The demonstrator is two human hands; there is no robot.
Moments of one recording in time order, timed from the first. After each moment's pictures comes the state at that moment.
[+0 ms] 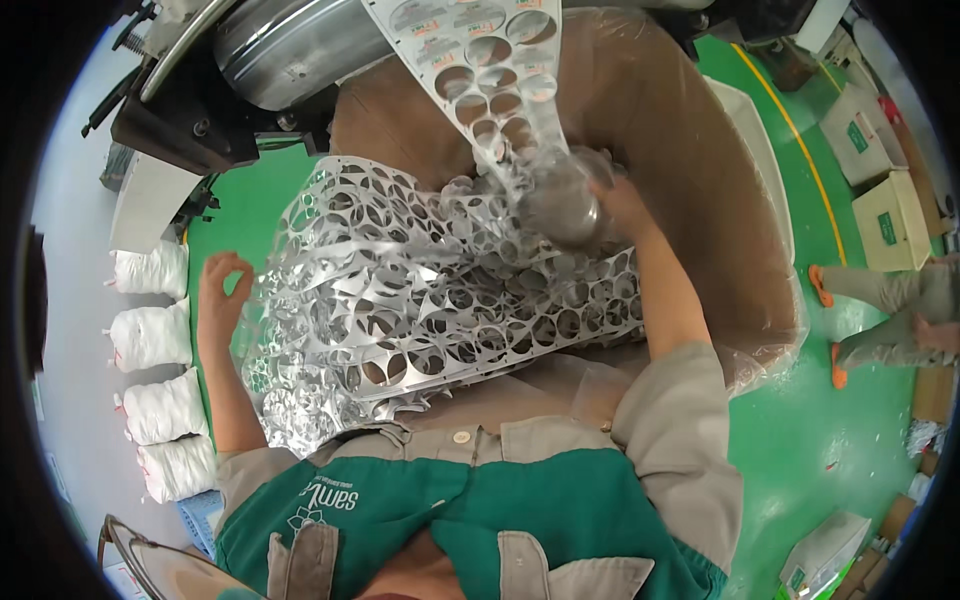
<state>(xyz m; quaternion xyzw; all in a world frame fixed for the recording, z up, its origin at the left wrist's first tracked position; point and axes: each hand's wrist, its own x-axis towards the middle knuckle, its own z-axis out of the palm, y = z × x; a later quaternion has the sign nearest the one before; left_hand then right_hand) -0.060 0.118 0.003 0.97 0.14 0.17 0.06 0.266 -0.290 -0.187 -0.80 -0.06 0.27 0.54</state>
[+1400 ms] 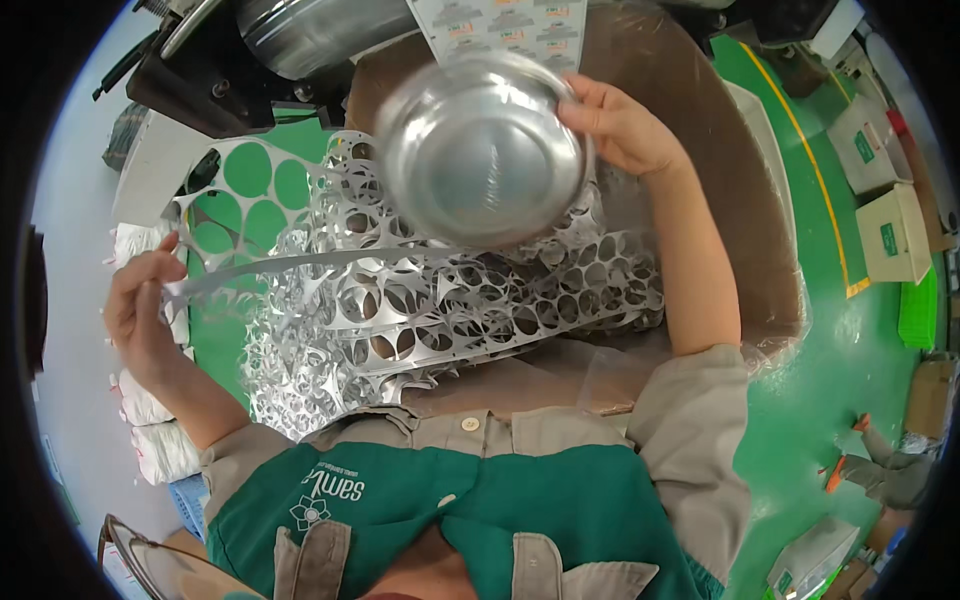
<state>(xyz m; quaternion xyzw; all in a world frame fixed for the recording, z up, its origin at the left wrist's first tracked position) -0.078 0.039 0.105 0.87 -0.01 0.33 0.35 0.248 -0.250 -0.052 -0.48 -0.35 0.40 0.70</state>
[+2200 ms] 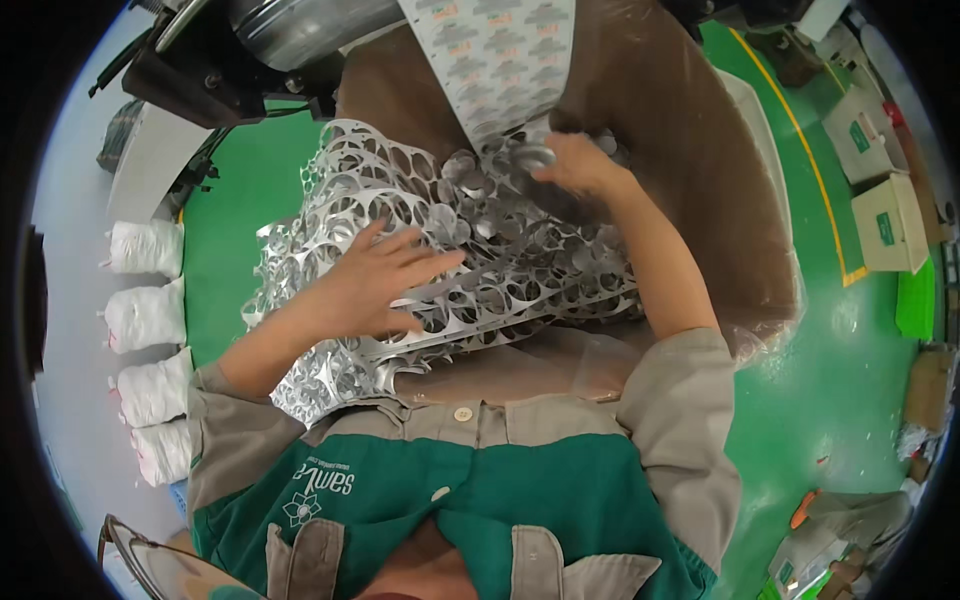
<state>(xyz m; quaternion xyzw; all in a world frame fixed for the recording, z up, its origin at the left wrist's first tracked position) 0.000 -0.040 -0.014 0.95 -0.25 -0.17 0.09 0.258 -0.247 -0.158 -0.87 -0.43 0.13 0.20</state>
